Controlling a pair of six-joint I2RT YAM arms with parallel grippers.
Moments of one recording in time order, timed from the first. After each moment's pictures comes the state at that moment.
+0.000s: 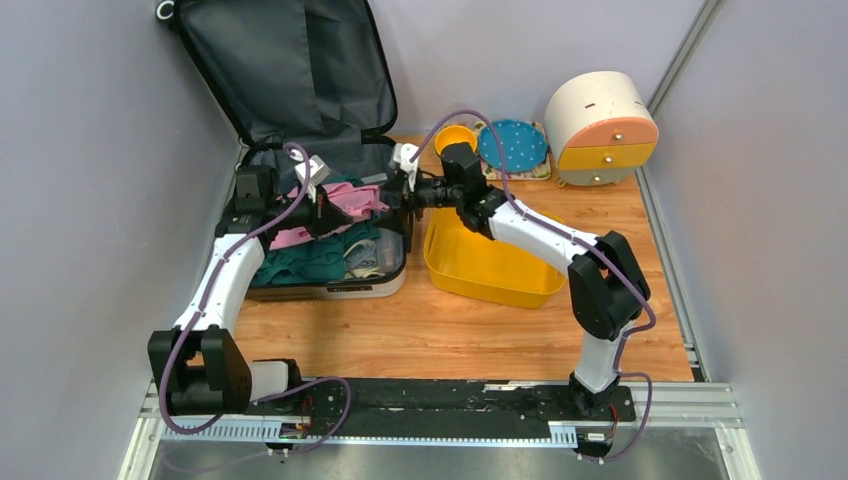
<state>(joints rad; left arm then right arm) 0.03 1.26 0.99 -0.39 0.96 0.32 0.66 1.82 1.41 0.15 -0.72 -0.14</state>
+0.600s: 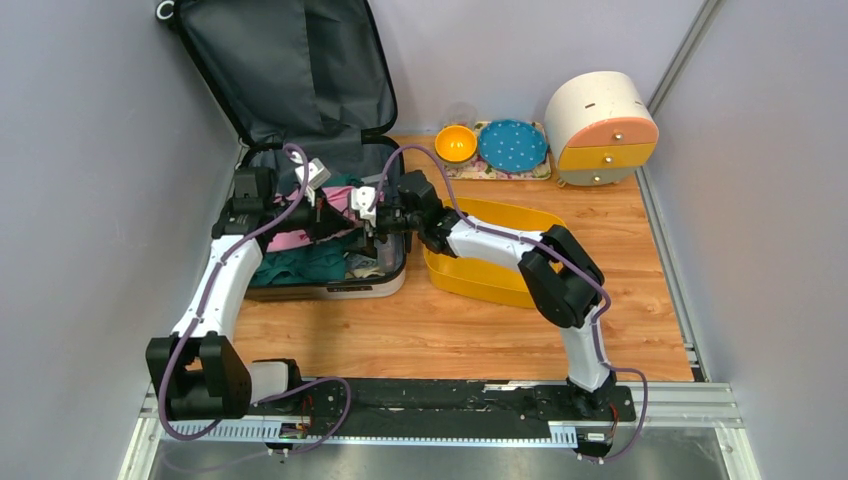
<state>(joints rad) 0.03 1.24 1.01 -0.47 1.02 0.37 0.82 2.03 1.47 0.34 -0.75 -0.44</state>
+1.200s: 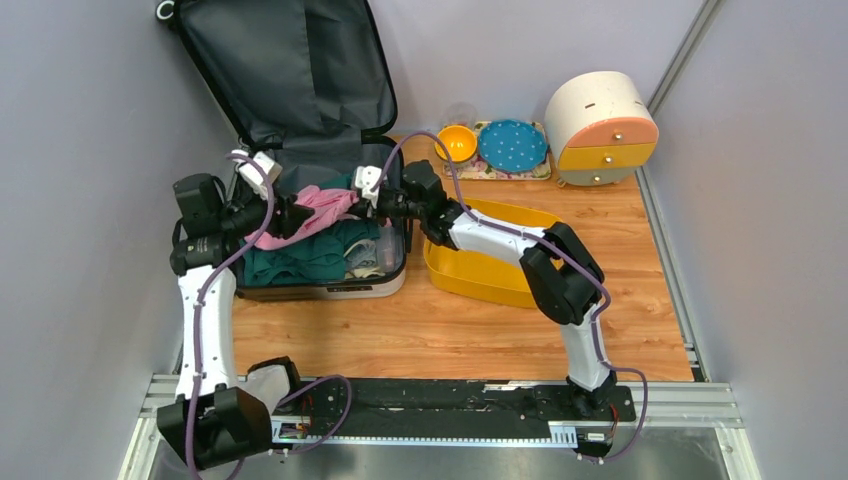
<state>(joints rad) 0.24 1.04 1.03 -0.45 0.95 0.35 0.80 2.06 1.52 0.44 -0.62 -0.37</state>
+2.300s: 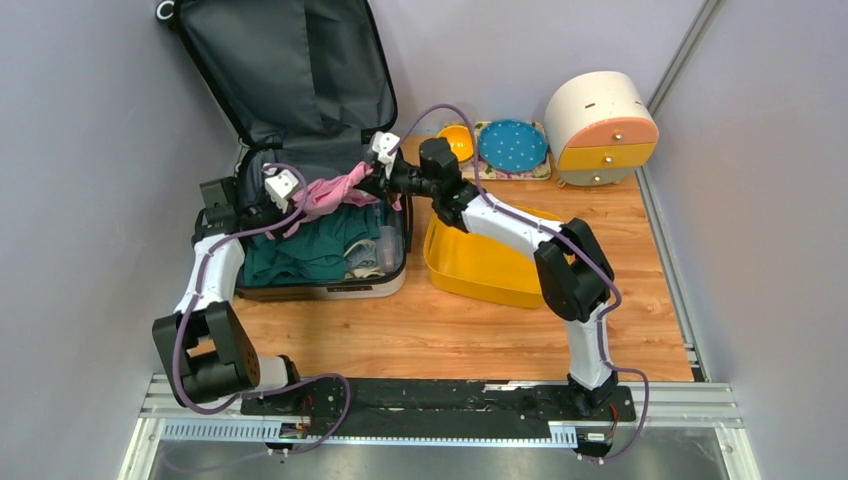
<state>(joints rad) 0.30 1.34 0.92 -0.32 0.88 0.79 0.72 2.04 1.61 0.40 -0.62 -0.20</state>
